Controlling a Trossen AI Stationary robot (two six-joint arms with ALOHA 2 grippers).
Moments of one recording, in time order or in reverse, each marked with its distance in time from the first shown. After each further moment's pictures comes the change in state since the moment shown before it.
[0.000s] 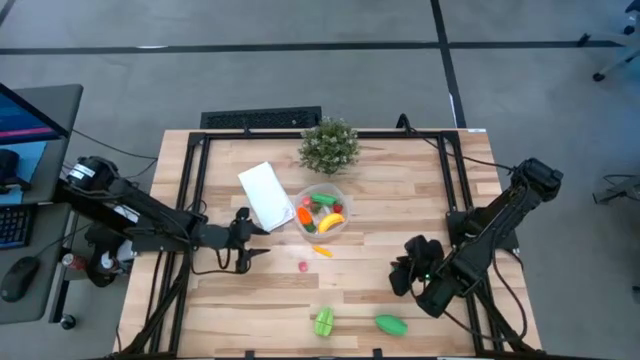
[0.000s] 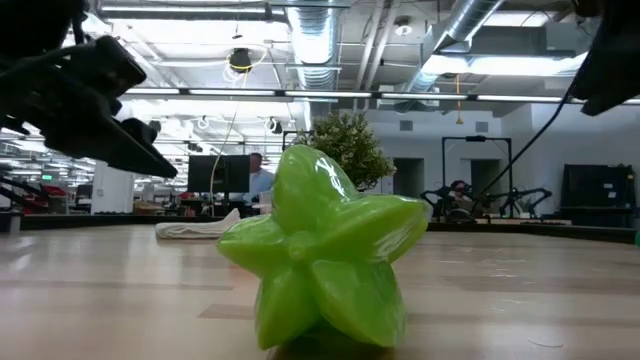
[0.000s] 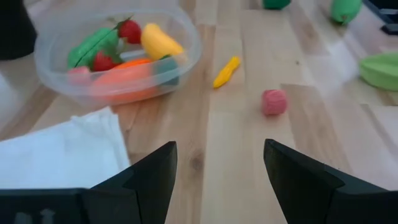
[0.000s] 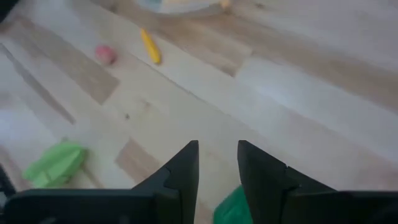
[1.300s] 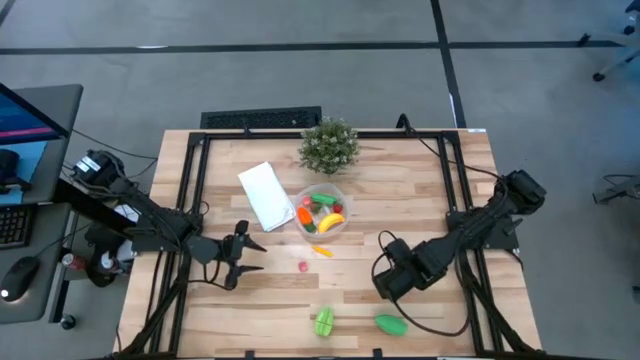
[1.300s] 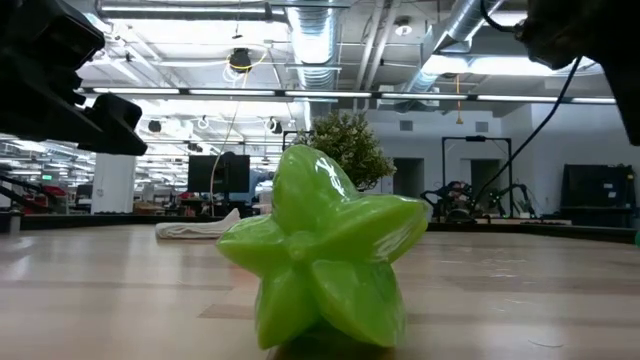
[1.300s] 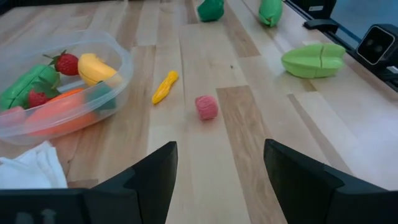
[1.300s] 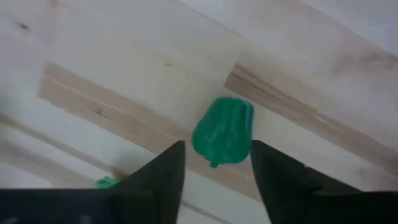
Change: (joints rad) left arm -0.207 0.001 0.001 0.055 -0.050 0.070; right arm -0.224 0.196 0.194 -0.140 -0.603 -0.099
